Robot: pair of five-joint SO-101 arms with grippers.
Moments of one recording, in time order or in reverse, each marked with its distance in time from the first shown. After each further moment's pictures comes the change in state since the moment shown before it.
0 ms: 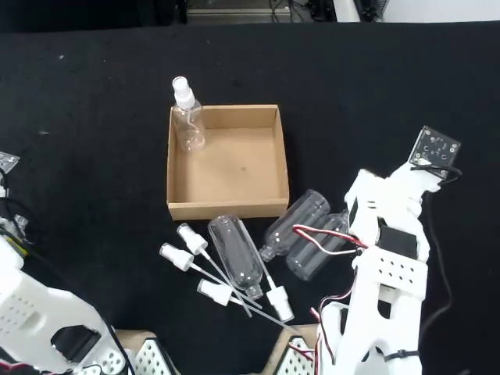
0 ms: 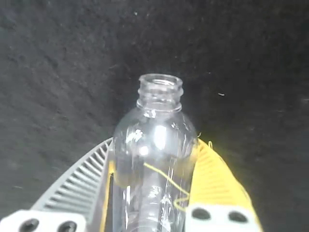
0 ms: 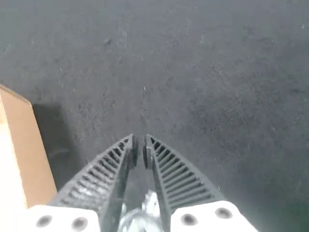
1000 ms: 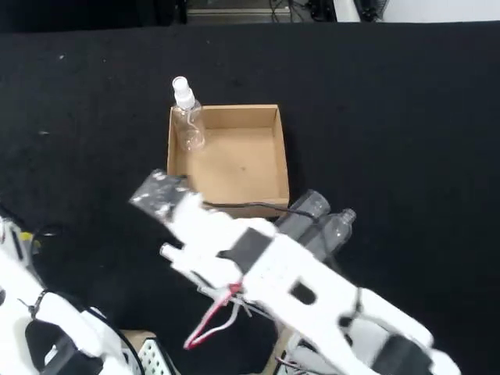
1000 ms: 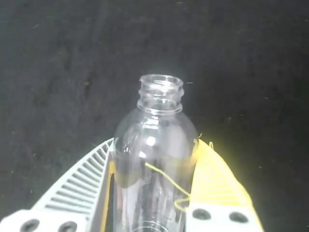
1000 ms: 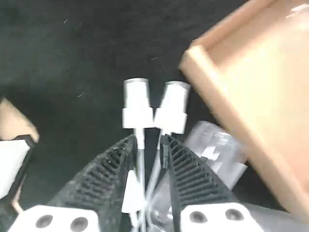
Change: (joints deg) left arm 0.2 -48.6 32.3 1.3 40.5; right arm -71.9 20.1 -21.5 21.0 15.6
